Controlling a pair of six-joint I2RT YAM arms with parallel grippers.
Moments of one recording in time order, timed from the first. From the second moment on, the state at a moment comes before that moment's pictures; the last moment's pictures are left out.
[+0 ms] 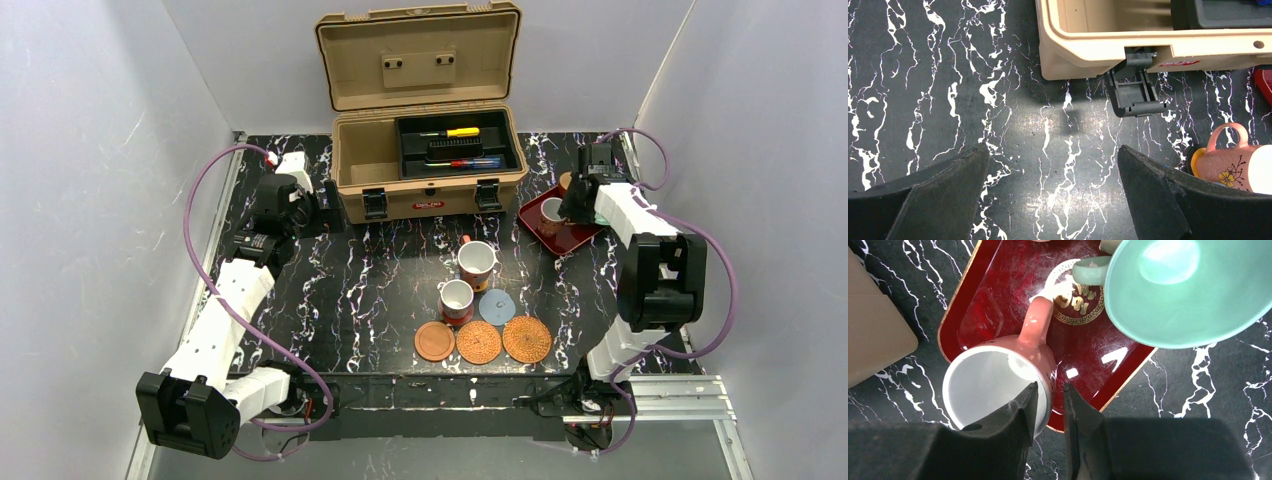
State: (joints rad) left arm -0.21 1.09 0.99 -0.48 -0.04 -0.24; right arm 0.02 1.70 1.25 -0.53 0.11 0.38
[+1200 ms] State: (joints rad) left arm -0.21 1.09 0.99 -0.48 -0.04 -0.24; right arm 0.23 1.28 1.09 -0.77 0.03 0.14
